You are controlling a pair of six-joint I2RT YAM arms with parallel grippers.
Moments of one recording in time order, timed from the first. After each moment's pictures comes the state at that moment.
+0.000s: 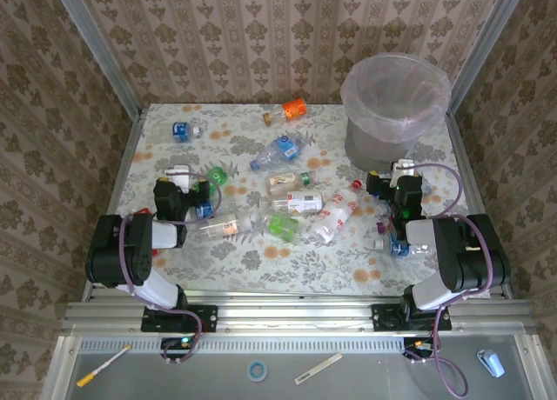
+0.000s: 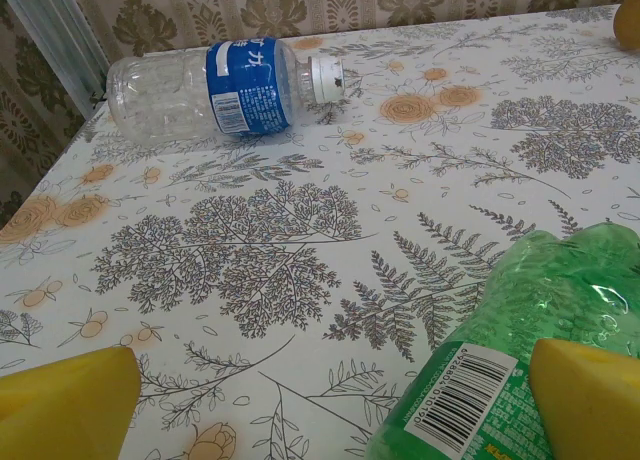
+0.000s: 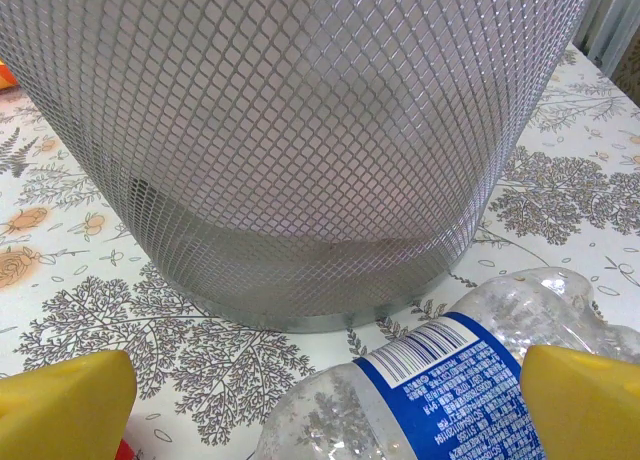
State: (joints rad) left arm -0.03 1.57 0.37 0.88 0.01 0.11; right arm 0.02 1.52 0.40 0.78 0.15 0.06
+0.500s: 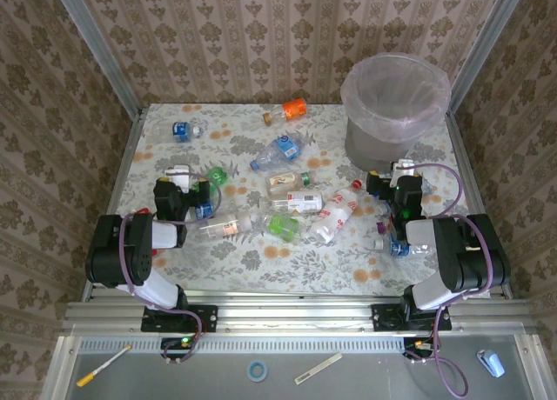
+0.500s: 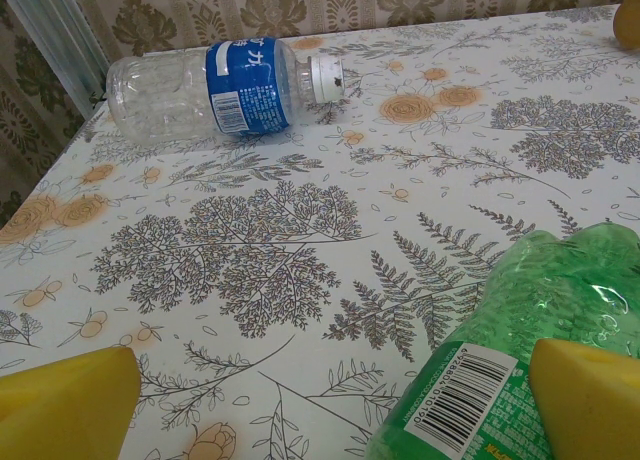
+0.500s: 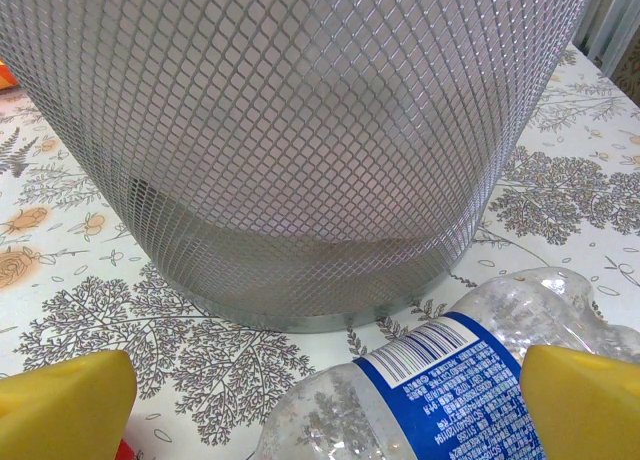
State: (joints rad) left arm -0.03 1.57 0.37 0.88 0.01 0.11; right arm 0.02 1.52 0.40 0.78 0.15 0.06
